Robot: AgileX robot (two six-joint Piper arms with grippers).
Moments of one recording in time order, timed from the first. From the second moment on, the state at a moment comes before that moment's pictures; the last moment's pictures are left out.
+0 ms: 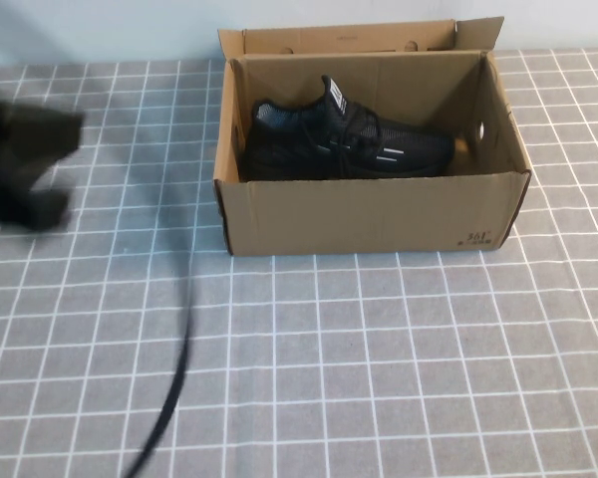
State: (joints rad) right arm 0.56 0.06 -0.96 0.25 1.22 0.07; left arm -0.44 0.91 -1.15 -0.11 0.78 0.21
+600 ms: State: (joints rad) right arm 0.56 -0.02 -0.36 0.41 0.44 -0.11; left arm -0.44 0.19 -0.35 -0.12 0.32 0.25
